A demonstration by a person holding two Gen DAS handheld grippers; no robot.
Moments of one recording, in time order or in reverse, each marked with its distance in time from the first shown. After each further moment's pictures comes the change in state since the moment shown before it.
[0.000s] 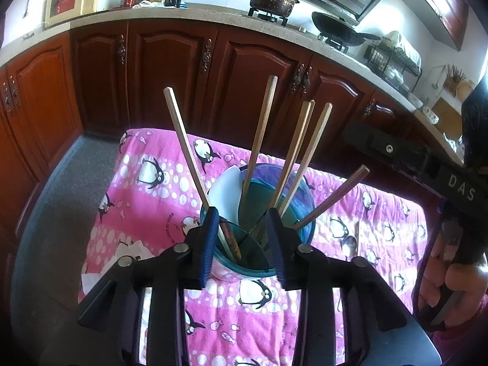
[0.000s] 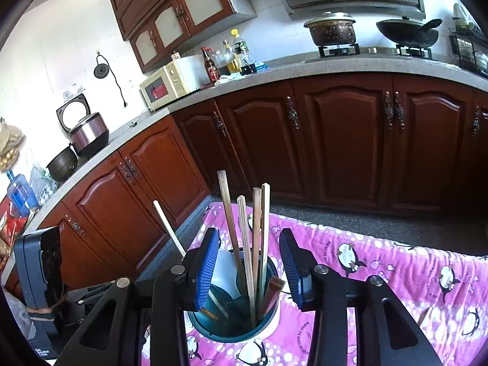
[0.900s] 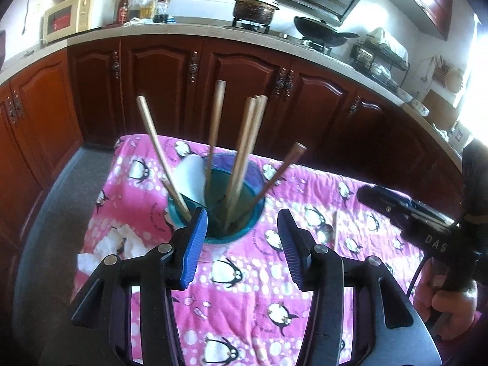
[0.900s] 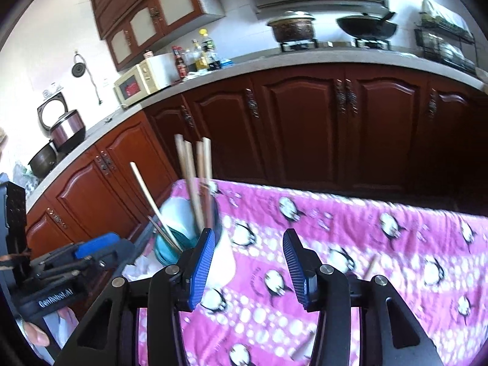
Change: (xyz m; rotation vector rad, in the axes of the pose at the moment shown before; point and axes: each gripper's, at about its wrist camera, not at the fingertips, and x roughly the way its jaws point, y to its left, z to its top) left arm -0.039 -0.057 -0.029 0.060 -0.039 -0.001; right arm -0.084 -0.037 -0.063 0.051 0.029 -0.152
